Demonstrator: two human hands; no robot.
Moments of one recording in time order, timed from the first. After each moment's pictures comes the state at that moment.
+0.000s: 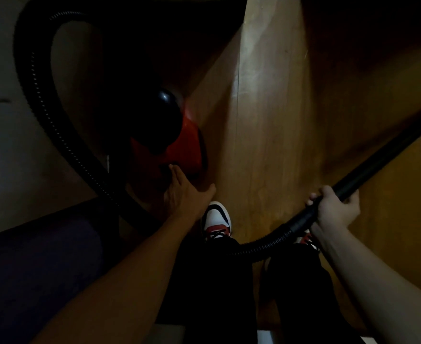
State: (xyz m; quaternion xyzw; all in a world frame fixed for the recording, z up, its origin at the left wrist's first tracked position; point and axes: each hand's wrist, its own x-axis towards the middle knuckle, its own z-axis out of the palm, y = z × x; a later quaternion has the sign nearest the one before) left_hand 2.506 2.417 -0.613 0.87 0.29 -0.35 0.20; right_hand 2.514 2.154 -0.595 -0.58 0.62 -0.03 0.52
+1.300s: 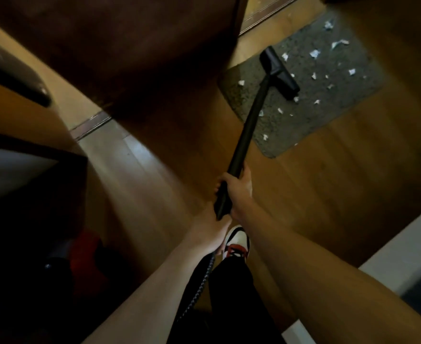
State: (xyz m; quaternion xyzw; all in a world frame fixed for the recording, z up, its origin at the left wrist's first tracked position) left_hand 2.621 2.049 -0.435 0.71 0.01 -0.61 0.35; right_hand 2.614 1.935 -0.487 -0.38 0.59 0.00 0.71
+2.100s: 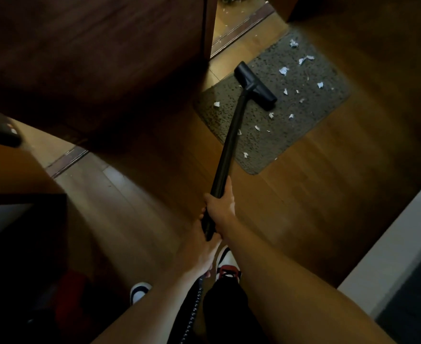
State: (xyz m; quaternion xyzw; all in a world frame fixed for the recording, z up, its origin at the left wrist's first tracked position) left_hand 2.644 2.008 -0.446 0.78 -0.06 -0.54 0.31; right_hand 2.640 1.898 -0.492 -0.45 0.59 0.06 0.67
